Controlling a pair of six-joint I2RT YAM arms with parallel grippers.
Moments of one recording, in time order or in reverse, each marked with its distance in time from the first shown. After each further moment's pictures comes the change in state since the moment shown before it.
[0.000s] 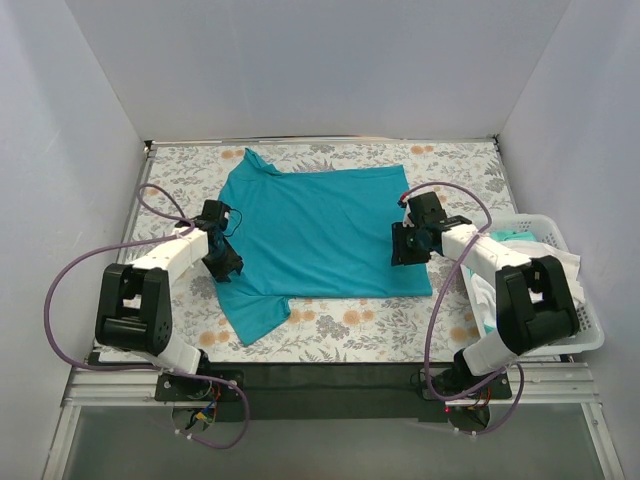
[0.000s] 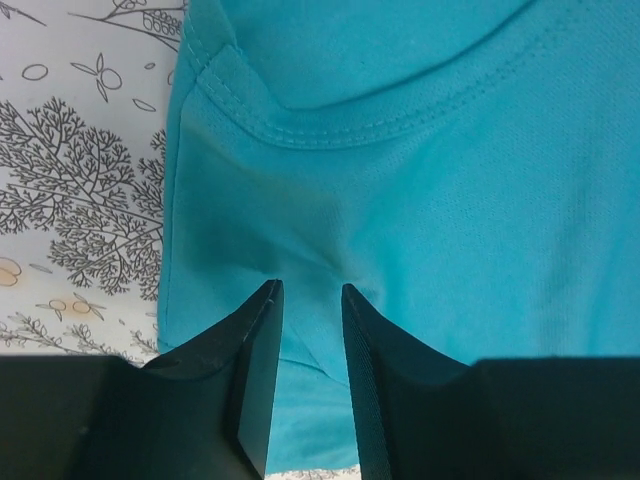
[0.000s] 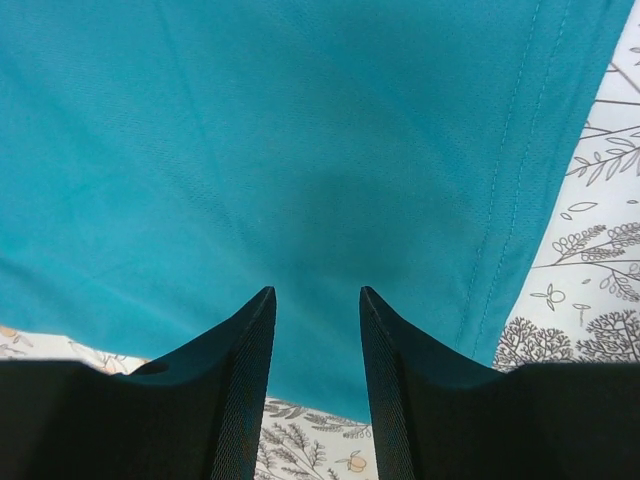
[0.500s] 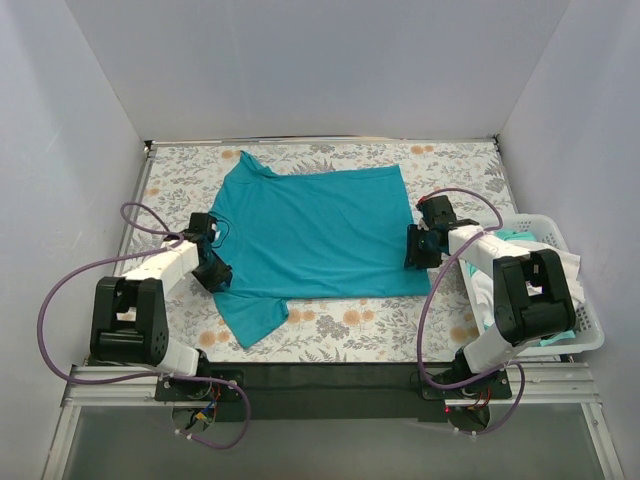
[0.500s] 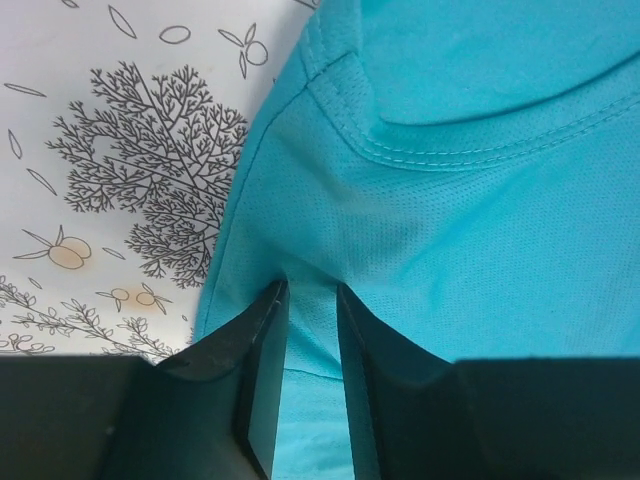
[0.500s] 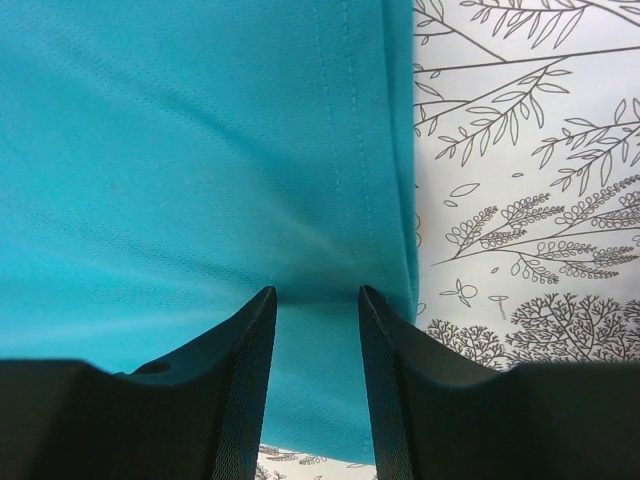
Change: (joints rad) left arm 0.085 -0.058 -0.129 0.055 0.002 -0.031; right arm -0.098 0.061 -0.047 0.047 0.056 0.057
